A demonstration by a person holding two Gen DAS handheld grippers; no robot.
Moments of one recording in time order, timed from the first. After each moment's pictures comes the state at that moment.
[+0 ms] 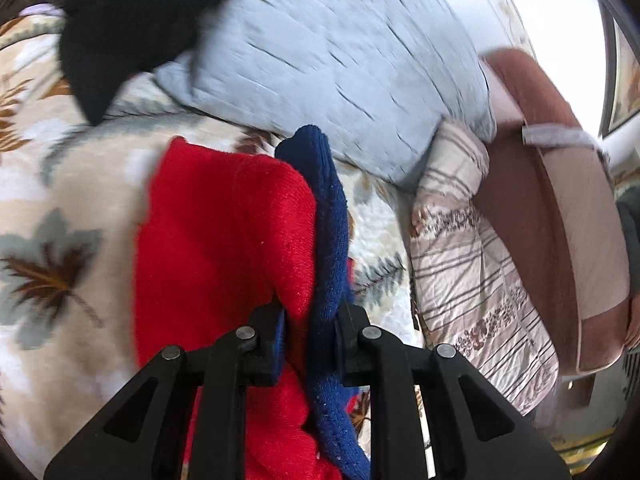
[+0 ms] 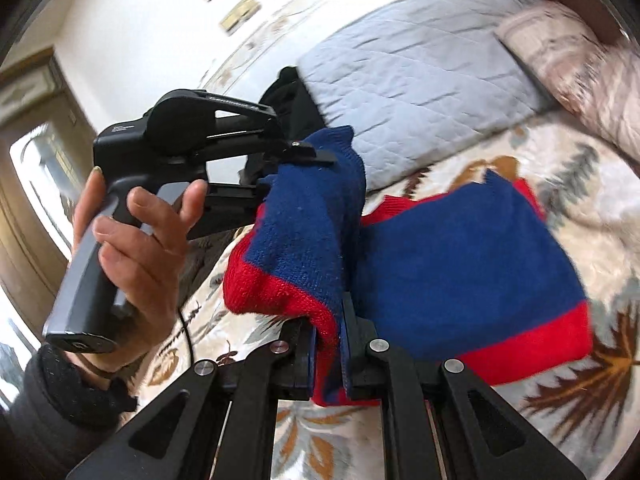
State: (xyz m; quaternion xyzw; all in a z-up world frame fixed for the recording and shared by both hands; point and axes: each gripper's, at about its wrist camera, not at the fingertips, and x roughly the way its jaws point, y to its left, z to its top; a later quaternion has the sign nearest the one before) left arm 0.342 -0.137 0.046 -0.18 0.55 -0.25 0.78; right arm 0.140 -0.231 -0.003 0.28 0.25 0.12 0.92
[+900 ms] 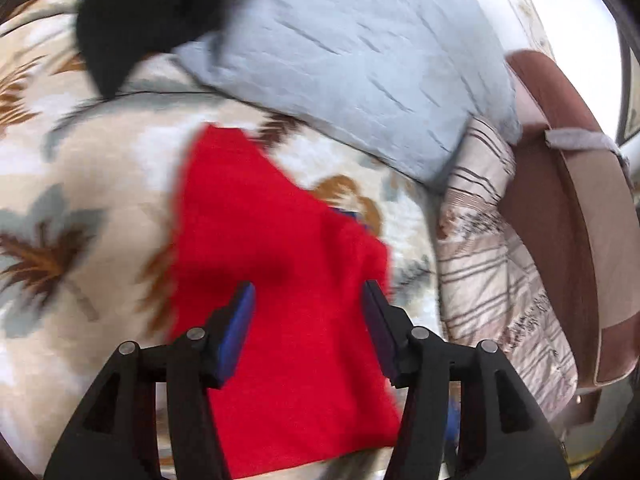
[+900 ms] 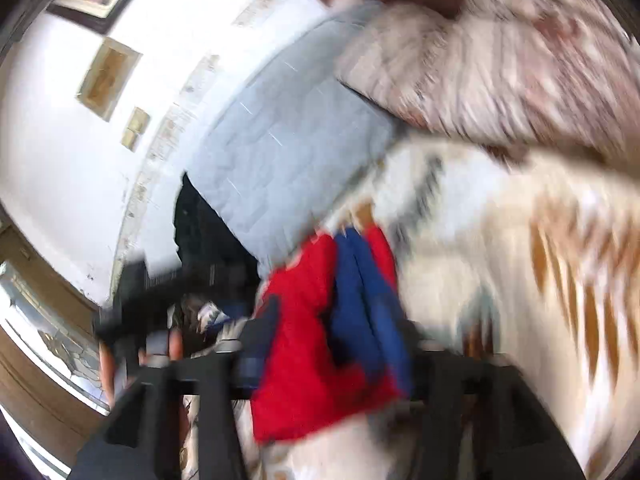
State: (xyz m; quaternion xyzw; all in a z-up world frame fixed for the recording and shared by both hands) left arm 0.338 -0.112 0.009 -0.20 0.55 -0.20 0.79; right arm 0.114 -0.362 -0.008 0.42 0.19 -0.01 0.89
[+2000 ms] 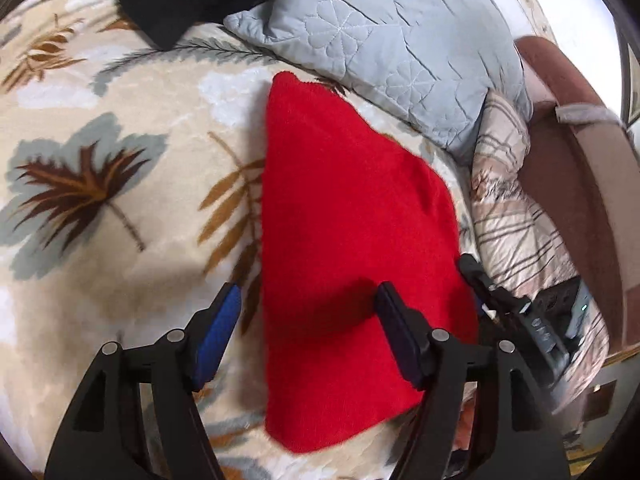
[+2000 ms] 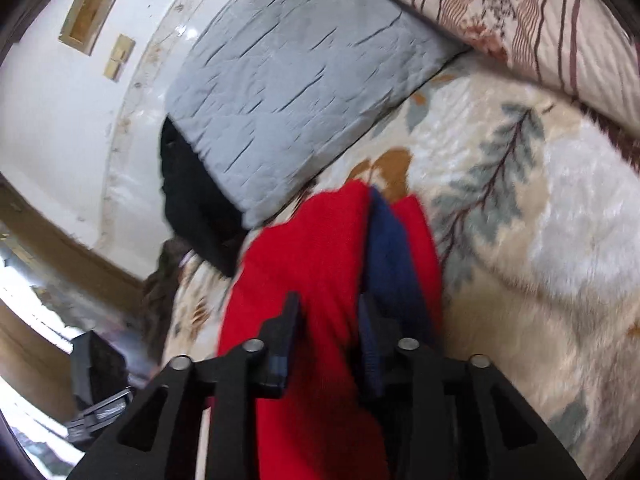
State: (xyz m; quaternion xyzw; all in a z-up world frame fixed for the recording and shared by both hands) left arm 0.272 -0.087 -0.039 -0.16 0.54 -0.19 0.80; right arm 0.222 -0.359 -0.040 0.39 0.32 0.07 0.86
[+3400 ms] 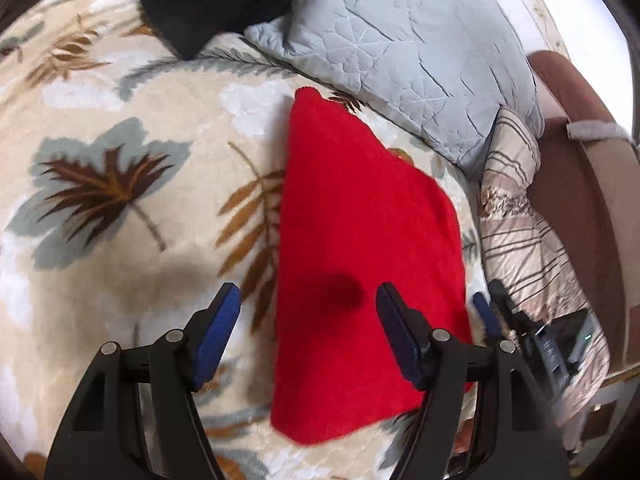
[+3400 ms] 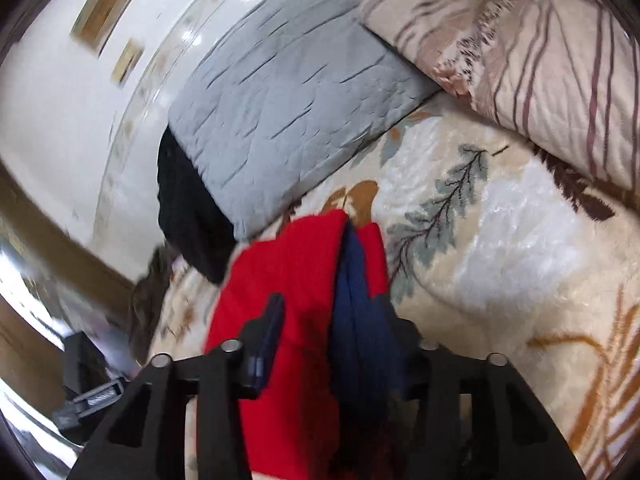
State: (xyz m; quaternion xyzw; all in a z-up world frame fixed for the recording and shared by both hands) left arm 0.286 -0.080 -0.031 -0.19 0.54 -0.16 0.80; right arm 0.195 -0.386 -0.029 0.37 0.29 0.04 0.88
